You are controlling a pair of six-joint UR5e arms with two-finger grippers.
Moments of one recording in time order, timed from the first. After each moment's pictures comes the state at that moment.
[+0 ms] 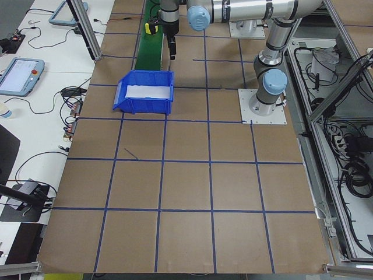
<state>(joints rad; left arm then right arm) -1.51 -1.62 -1.61 -1.48 1.64 -0.12 0.70 -1.27 1.75 -2.14 -1.63 -1.02</state>
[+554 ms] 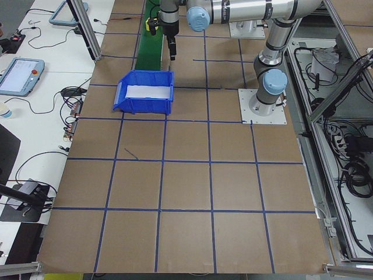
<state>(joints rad) -1.51 -1.62 -1.62 -1.47 1.64 -0.13 0.55 -1.23 1.82 -2.22 -1.55 -1.17</state>
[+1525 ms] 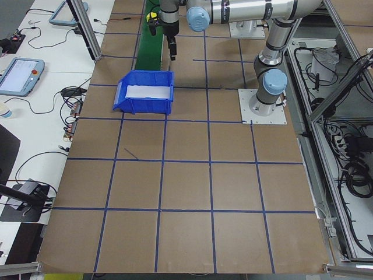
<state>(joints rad) -1.52 -1.62 -1.62 -1.48 1.64 -0.14 0.70 -1.28 1.77 -2.17 -1.58 -1.04</state>
